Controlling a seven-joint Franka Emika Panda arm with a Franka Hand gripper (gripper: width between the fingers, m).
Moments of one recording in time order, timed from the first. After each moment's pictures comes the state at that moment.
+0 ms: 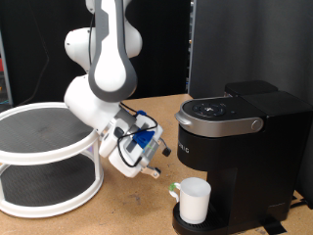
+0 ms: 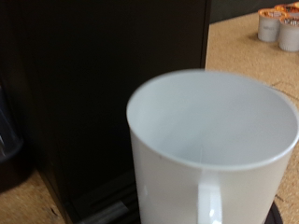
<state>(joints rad) 0.06 0.04 -0.16 -2.69 1.77 2.31 -1.84</state>
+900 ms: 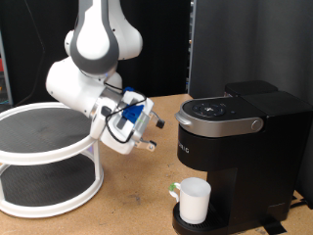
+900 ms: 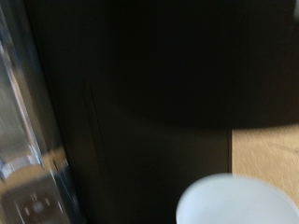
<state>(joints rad) -0.01 -0.15 -0.23 -2.75 1.52 2.12 -1.62</state>
